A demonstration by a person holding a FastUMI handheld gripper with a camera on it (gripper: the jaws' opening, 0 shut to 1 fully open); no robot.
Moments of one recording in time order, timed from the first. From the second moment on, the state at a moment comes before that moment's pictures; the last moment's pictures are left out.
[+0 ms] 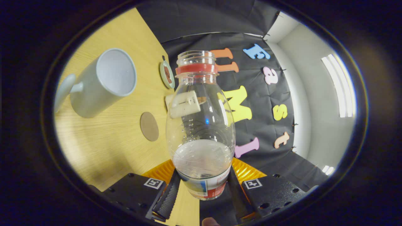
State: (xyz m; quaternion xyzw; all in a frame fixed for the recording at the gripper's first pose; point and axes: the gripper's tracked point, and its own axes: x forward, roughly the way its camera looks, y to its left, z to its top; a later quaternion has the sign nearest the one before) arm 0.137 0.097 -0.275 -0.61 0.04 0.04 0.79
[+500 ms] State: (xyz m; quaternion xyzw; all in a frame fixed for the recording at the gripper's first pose) arm 0.130 0.105 -0.282 -0.67 0.02 0.05 0.74
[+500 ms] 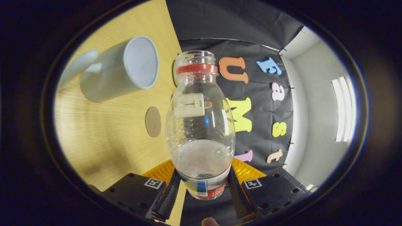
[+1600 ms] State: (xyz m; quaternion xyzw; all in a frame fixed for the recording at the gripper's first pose) arm 0.137 0.113 -0.261 -0.73 0.01 0.05 0.68
